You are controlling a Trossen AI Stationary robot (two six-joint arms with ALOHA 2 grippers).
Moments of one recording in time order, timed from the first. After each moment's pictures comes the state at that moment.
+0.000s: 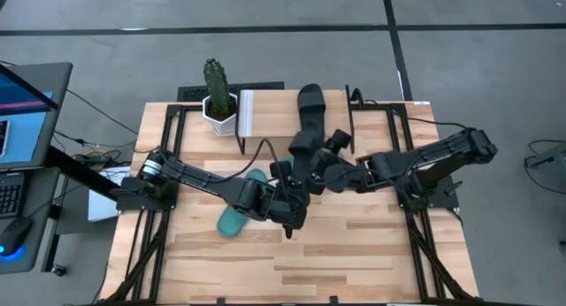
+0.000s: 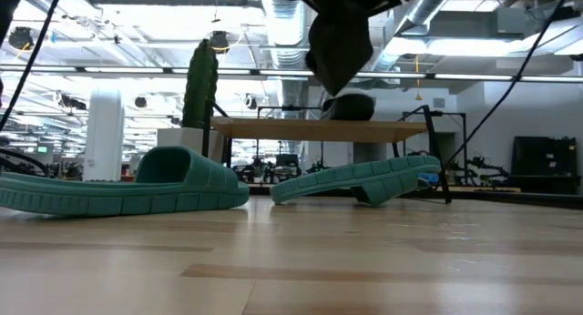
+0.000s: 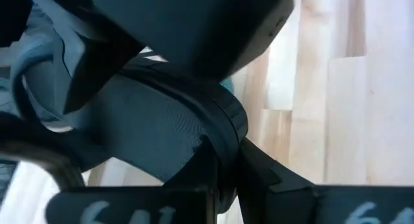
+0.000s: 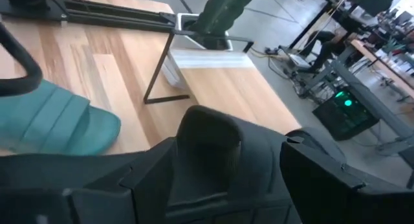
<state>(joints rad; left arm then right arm) -0.31 1.98 1.89 -0.90 -0.70 -0.15 0.25 1.44 1.22 -0.48 0.87 0.04</state>
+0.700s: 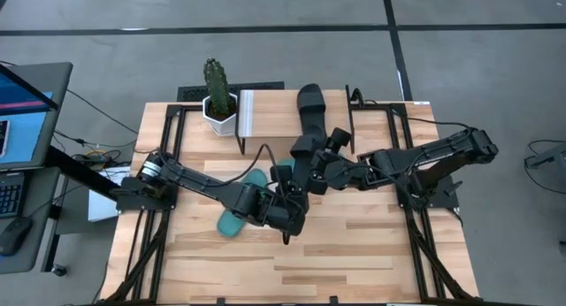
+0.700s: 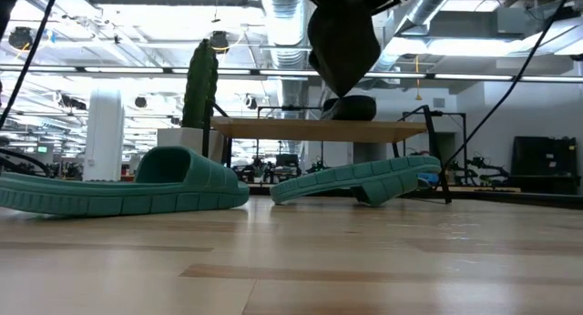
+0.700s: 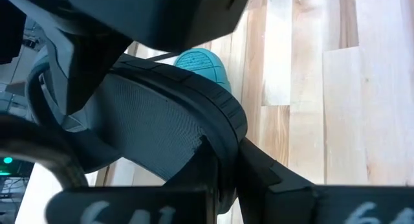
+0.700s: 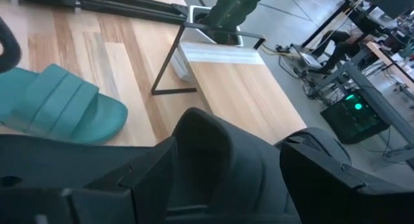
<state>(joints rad) -0.35 1.98 1.89 -0.90 -0.72 -0.09 0.23 1.43 1.24 -0.54 0.81 0.00</state>
